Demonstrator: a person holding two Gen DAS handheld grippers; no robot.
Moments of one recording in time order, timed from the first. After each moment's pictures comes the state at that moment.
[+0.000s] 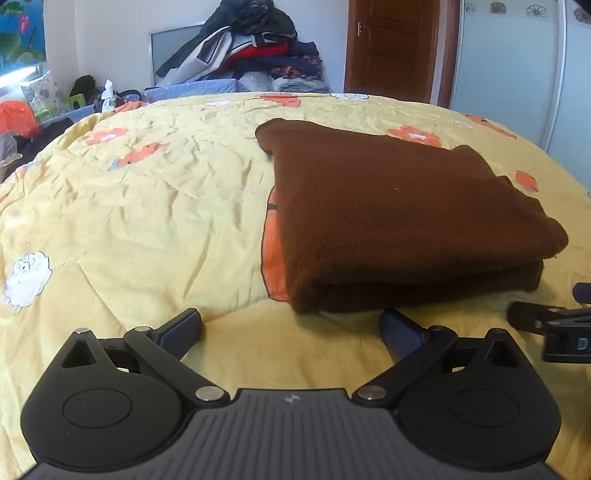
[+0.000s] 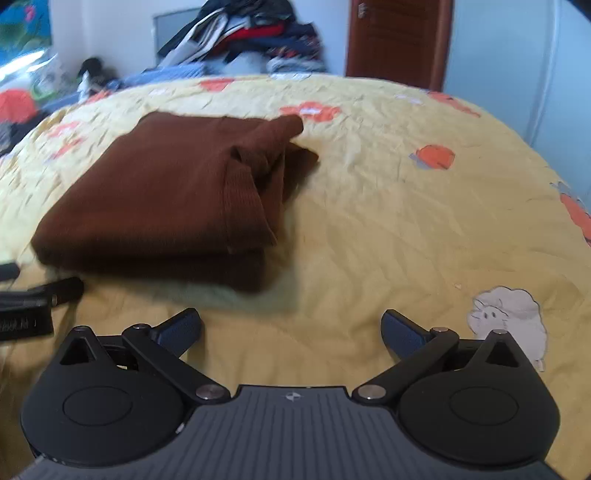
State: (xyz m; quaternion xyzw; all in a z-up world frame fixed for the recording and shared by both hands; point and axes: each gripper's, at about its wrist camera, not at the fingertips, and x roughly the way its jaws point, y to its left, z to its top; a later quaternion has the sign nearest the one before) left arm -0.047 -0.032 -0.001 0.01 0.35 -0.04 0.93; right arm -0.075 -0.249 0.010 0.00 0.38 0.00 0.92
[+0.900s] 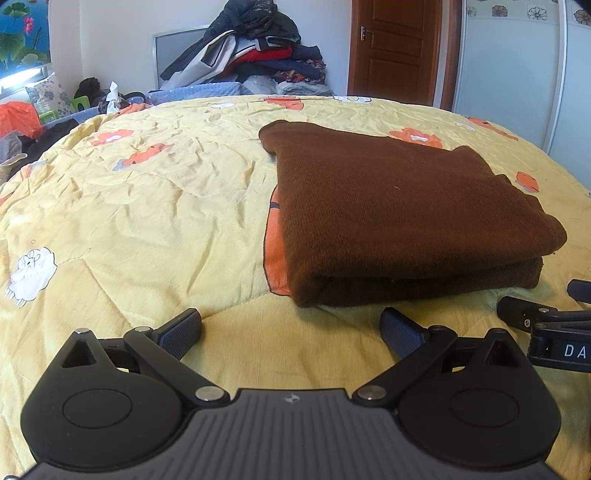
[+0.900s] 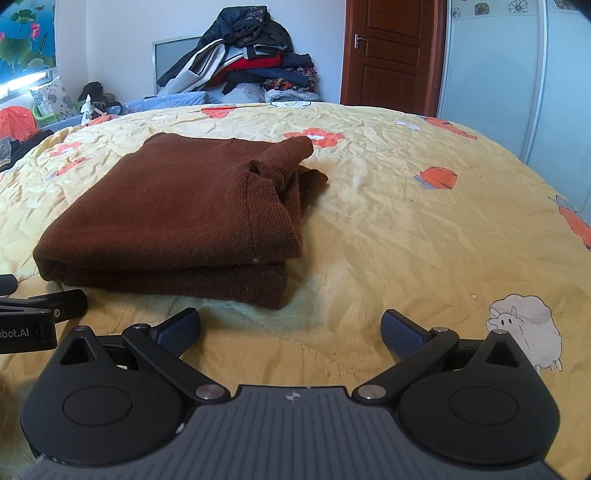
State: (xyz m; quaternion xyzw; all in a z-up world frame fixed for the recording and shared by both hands) left arm -0.055 -0.033 -0.001 0.01 0.35 -0.03 0.94; right arm -0.081 -0.241 0.003 -0.01 0.33 0.00 0.94
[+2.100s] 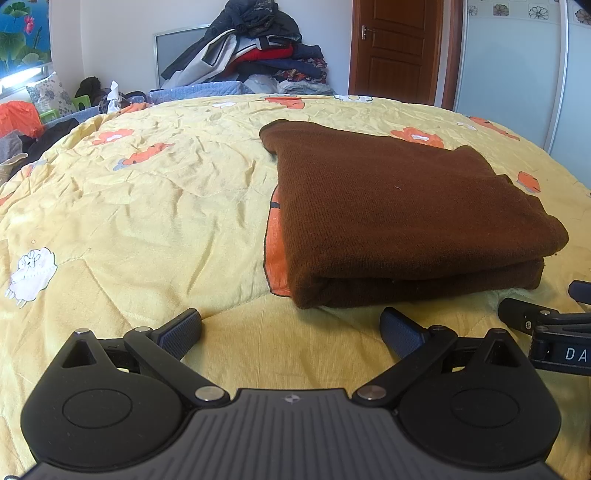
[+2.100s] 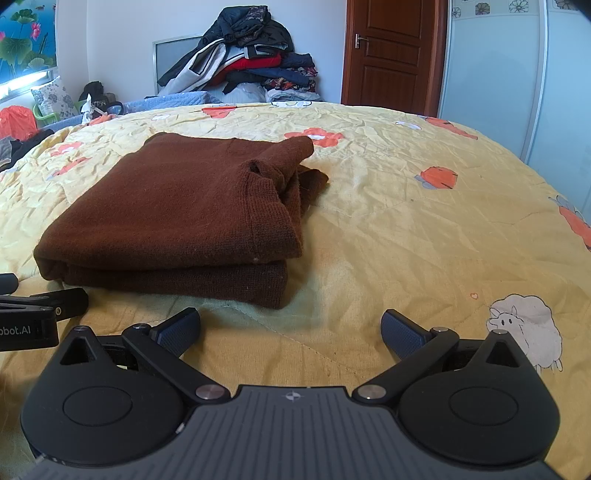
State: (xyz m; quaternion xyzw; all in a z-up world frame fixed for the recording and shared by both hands) left arm -0.057 -0.035 0.001 0.01 0.35 -0.03 0.94; right arm -0.082 -0.240 0.003 -0.01 0.33 0.00 0.94
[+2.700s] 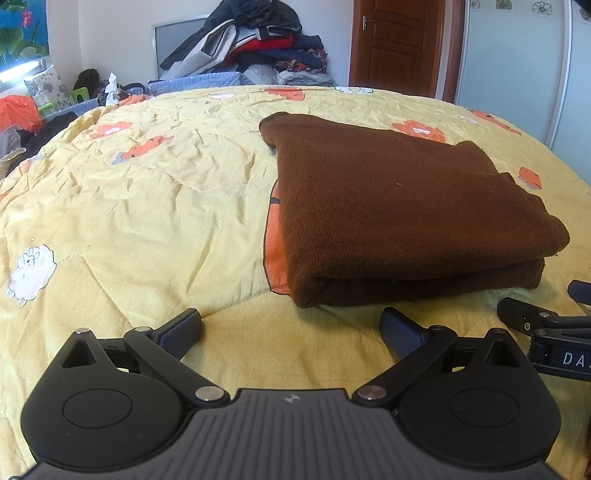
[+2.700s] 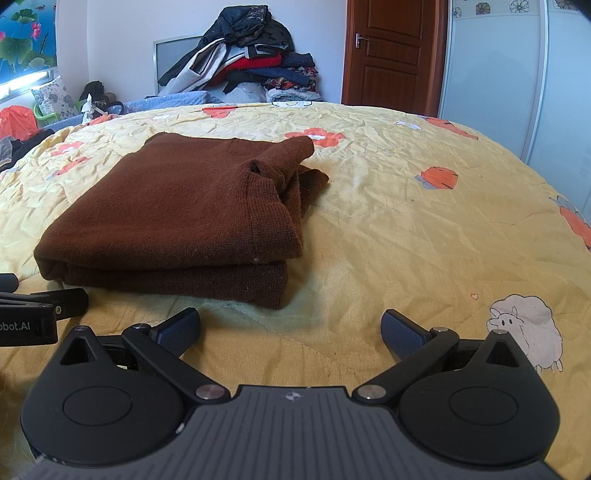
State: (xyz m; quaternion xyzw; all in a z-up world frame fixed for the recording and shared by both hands) left arm -0.053 -0.035 0.004 0.01 0.37 -0.03 0.93; right arm -0.083 -0.240 0.004 -0.01 0.33 0.00 0.94
